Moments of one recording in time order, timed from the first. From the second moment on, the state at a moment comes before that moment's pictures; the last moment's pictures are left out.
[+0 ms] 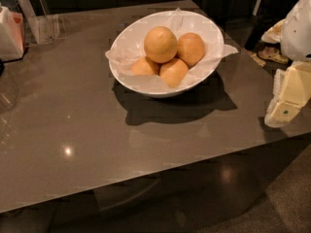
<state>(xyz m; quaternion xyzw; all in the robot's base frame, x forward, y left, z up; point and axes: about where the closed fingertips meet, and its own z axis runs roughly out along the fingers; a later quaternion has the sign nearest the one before) 0.438 -0.217 0.976 -0.60 0.78 -0.03 0.16</state>
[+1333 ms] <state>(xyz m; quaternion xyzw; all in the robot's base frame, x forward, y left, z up) 0.527 -0.138 1.001 -0.68 0.71 0.04 0.21</state>
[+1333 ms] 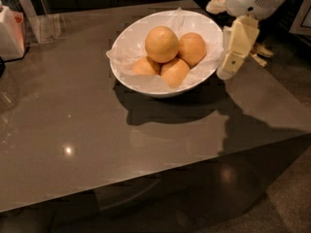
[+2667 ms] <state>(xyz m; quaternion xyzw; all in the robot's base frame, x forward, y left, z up) 0.590 -0.077 0.994 -0.71 0.66 0.07 0.24</state>
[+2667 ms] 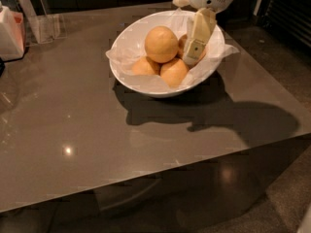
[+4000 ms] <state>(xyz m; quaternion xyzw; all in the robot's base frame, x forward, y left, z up) 0.630 -0.032 0.950 -0.72 0.65 0.11 0.22</state>
